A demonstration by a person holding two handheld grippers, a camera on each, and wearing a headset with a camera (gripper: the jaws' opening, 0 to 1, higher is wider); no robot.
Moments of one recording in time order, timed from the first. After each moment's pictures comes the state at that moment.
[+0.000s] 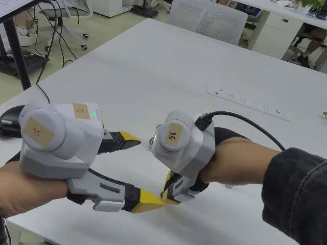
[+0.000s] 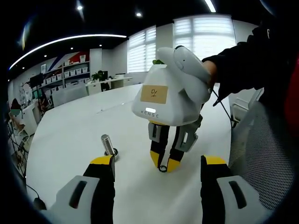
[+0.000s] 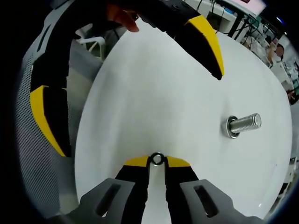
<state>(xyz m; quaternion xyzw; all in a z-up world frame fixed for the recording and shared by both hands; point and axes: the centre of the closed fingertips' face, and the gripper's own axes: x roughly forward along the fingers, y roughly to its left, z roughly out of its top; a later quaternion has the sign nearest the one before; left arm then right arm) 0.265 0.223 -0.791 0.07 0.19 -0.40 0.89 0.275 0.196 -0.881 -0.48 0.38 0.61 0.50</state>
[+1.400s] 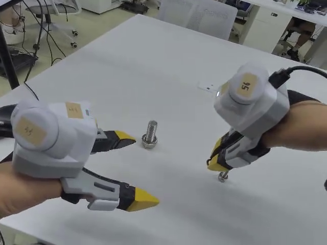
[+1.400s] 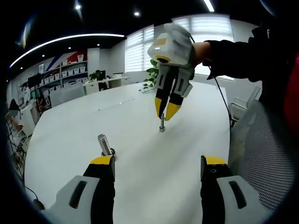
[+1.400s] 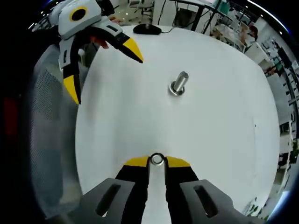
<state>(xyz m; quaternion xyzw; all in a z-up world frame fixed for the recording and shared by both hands) 0.265 0.218 -0.794 0.07 0.19 -0.41 0.89 0.332 0.116 -0.808 -0.46 0.40 0.54 0.58</state>
